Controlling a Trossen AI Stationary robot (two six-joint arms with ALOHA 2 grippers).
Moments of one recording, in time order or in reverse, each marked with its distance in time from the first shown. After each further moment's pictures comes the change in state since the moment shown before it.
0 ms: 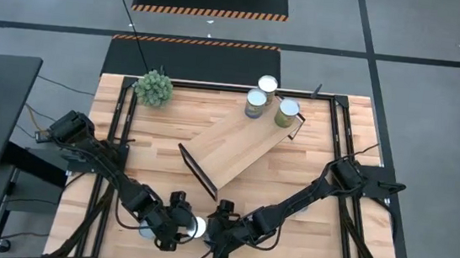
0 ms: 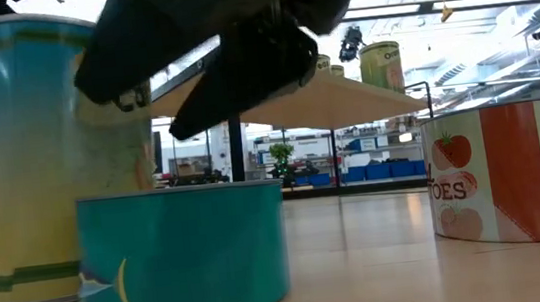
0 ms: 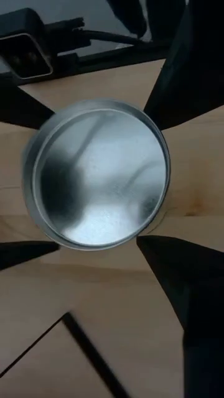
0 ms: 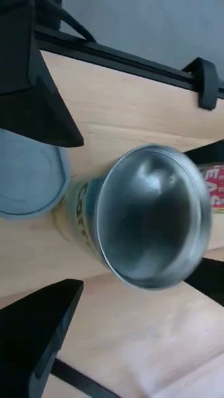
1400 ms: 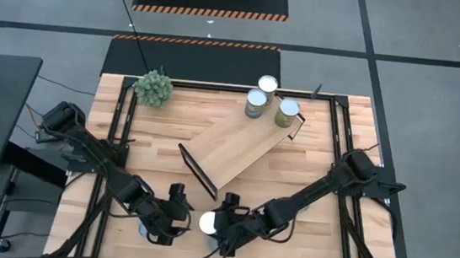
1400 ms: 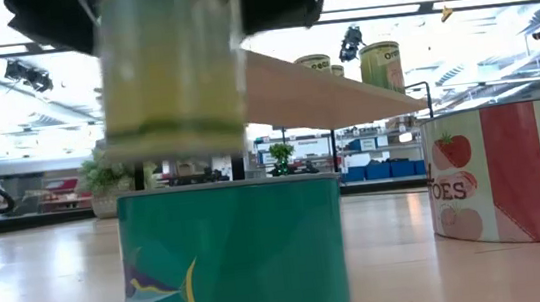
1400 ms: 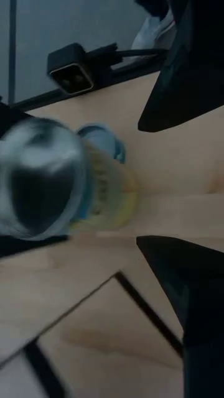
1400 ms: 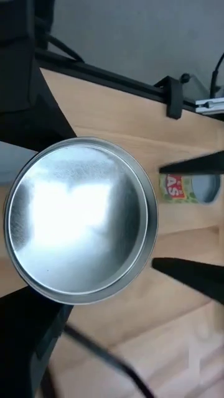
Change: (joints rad) left arm 0.000 -0.138 0.000 -0.025 -0.106 0.115; right arm 0.001 -0.161 -0.058 -0.039 0.027 -0.060
